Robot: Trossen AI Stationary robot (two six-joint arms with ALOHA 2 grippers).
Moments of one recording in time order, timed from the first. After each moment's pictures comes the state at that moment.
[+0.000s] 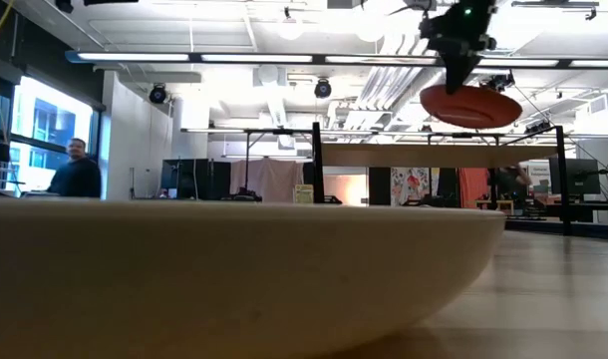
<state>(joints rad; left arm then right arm) -0.07 0.37 0.72 -0.21 -0.94 0.11 -0.53 1.28 1.41 -1.23 0.45 0.11</state>
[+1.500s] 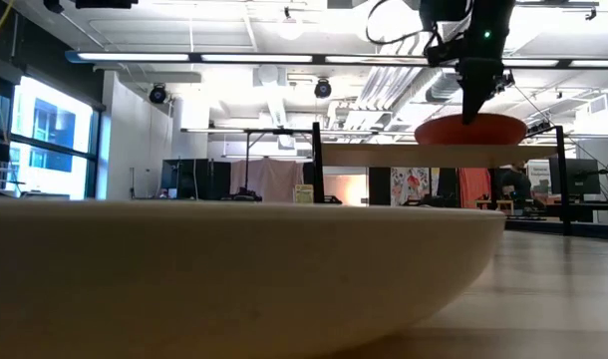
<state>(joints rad) -0.07 0.37 0.72 -0.21 -1.06 0.11 -0.47 1.26 1.20 -1.20 0.32 -0.12</state>
